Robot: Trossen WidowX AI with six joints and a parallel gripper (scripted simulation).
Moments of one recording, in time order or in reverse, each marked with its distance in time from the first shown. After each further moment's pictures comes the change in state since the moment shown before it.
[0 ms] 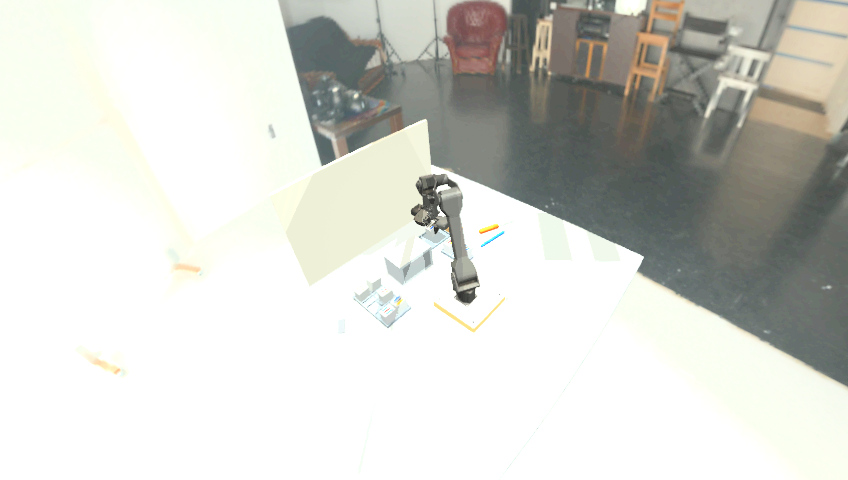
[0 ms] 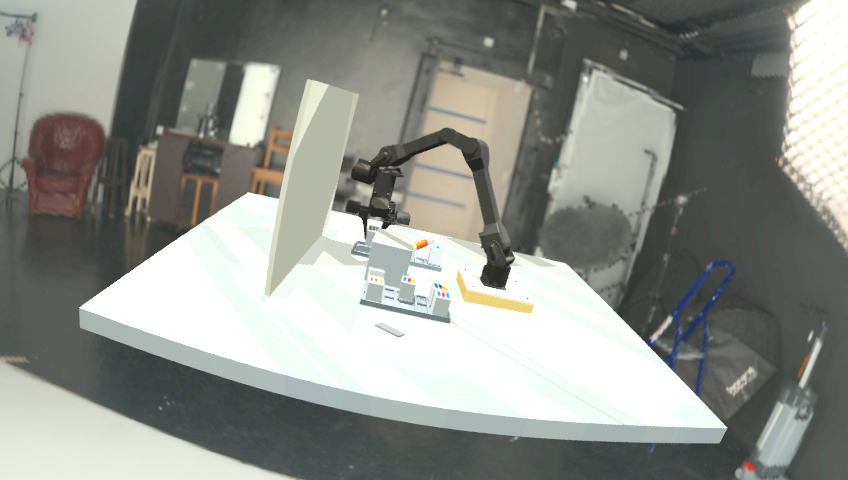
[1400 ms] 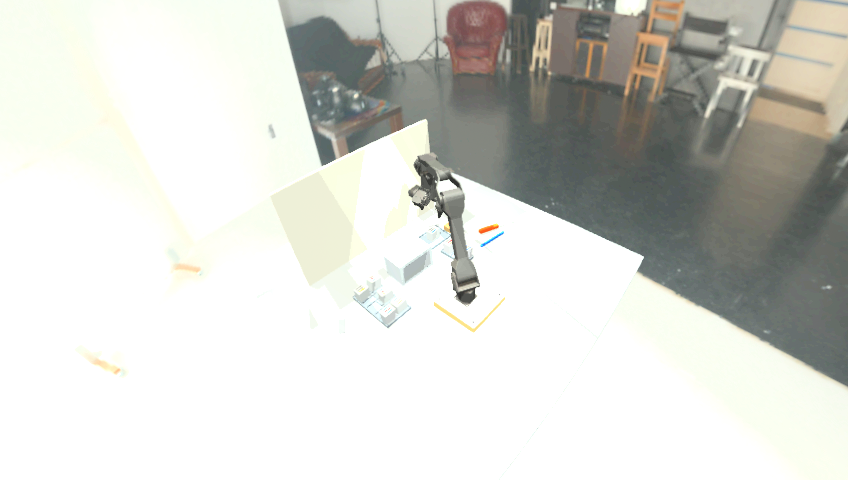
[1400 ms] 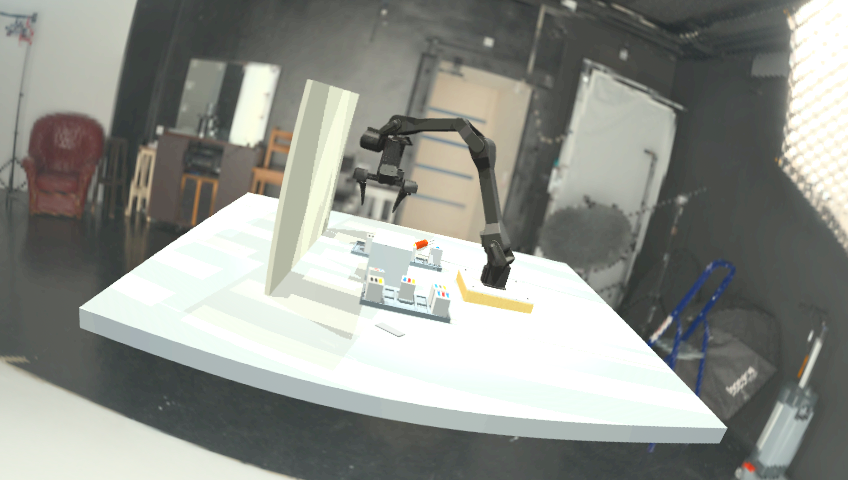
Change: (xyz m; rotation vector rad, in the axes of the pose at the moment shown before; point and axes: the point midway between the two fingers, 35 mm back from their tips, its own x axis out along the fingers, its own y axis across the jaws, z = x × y) arm -0.093 -0.002 -0.001 -0.004 0.014 -0.023
